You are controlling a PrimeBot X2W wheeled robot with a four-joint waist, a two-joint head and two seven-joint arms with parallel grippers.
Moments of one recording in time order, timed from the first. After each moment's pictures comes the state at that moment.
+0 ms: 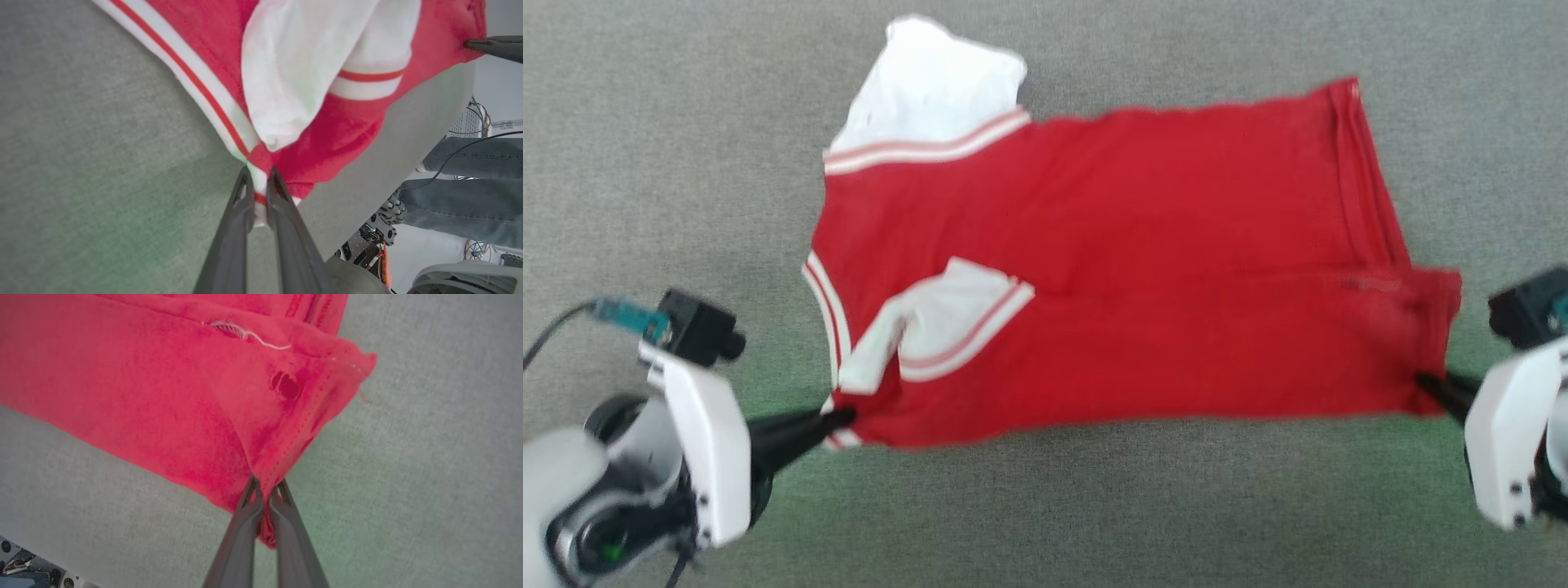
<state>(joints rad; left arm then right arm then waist) -0.71 1.04 -1.12 0.01 -1.49 -0.13 0.28 -0.17 -0.57 0.09 -0.21 0.58 0.13 0.90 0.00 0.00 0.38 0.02</state>
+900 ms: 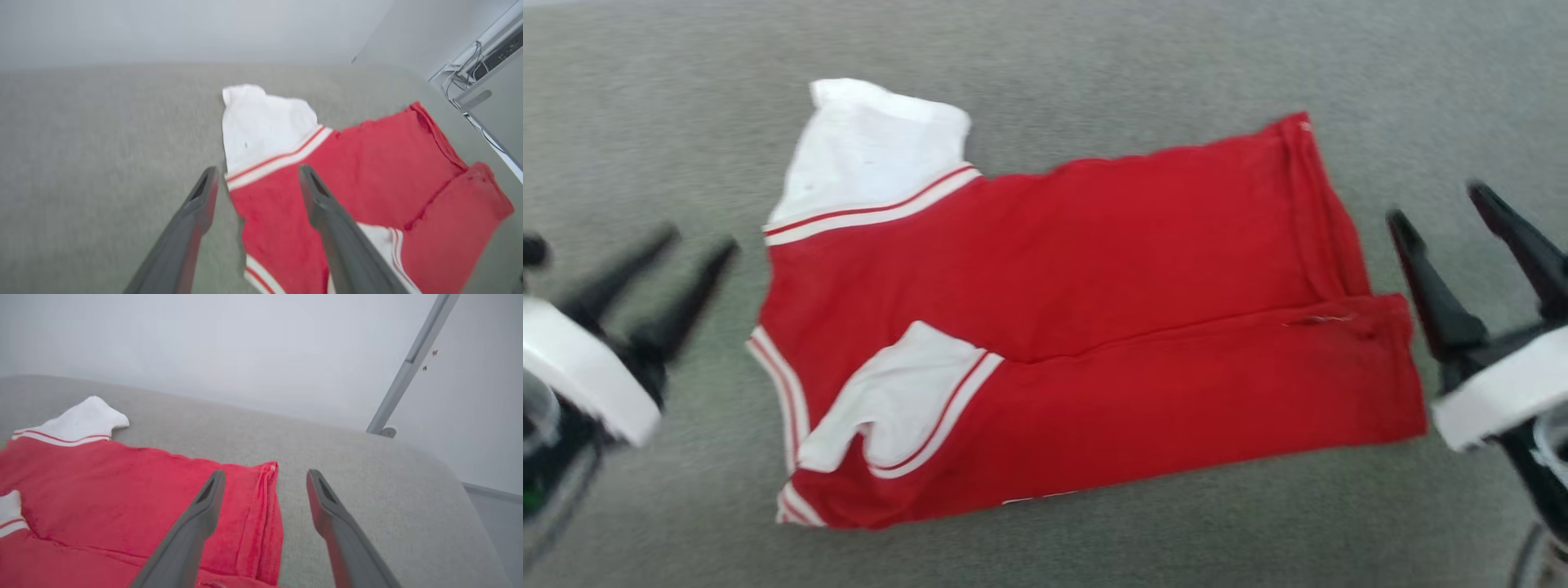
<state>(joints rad) -0.67 1.13 -0.96 0.01 -1.39 -0.02 -0.19 -0.19 -0.36 0.00 -0.33 0.35 0.13 0.36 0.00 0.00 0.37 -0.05</state>
